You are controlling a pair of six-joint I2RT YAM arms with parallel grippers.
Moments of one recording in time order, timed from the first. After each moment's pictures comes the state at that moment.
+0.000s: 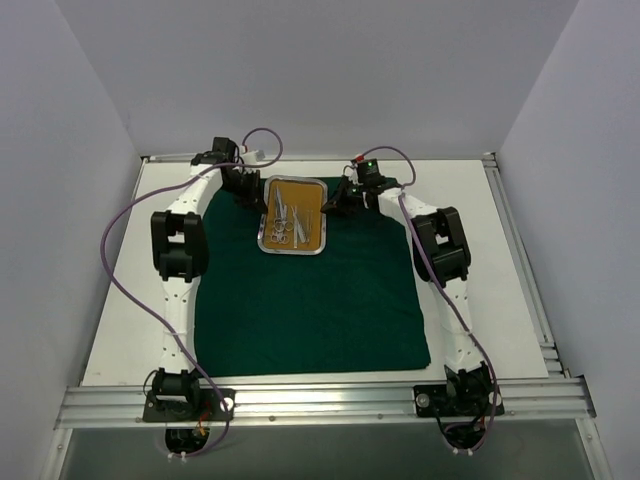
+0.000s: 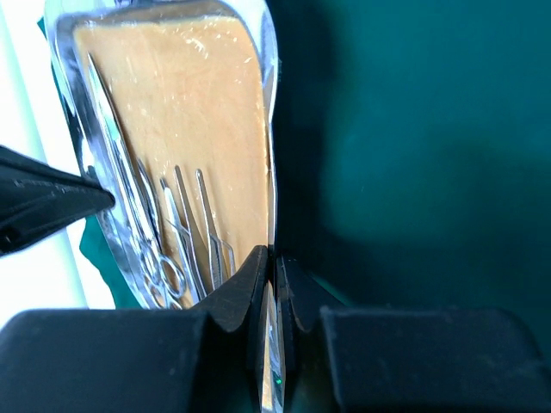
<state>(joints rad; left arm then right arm) -0.13 2.49 2.25 -0.92 0.54 -0.02 0.34 2.41 1.81 -0.16 -0.47 0.75</state>
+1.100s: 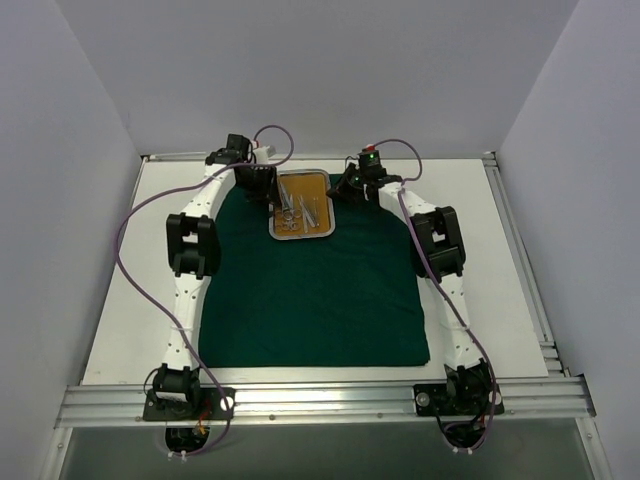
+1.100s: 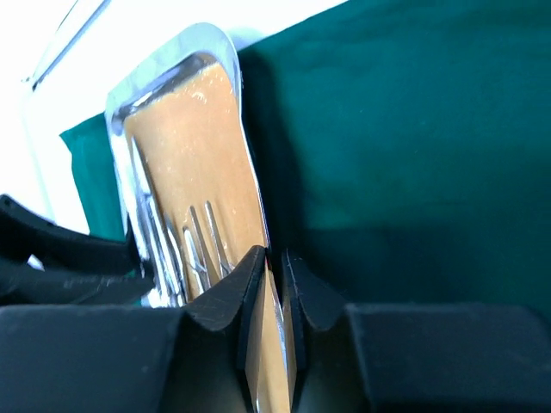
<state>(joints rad) -0.17 2.66 2.50 -0.92 0.48 -0.06 0.31 2.53 2.01 -0.17 -0.32 0.88</state>
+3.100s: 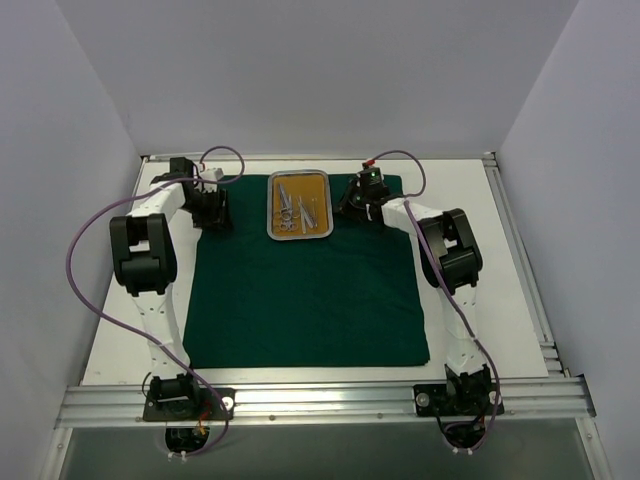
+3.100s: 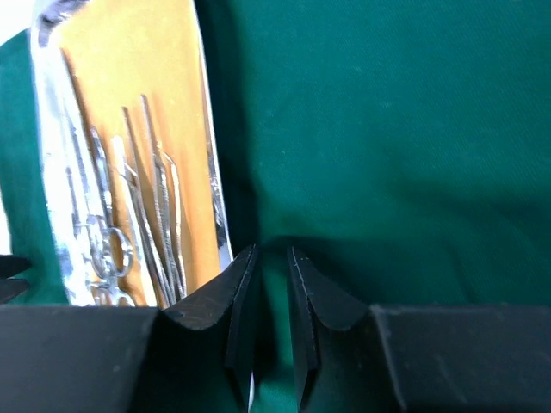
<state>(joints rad) 0.05 2.22 1.74 -0.71 0.39 0.08 0.36 2.28 1.56 0.01 -0.19 0.74</state>
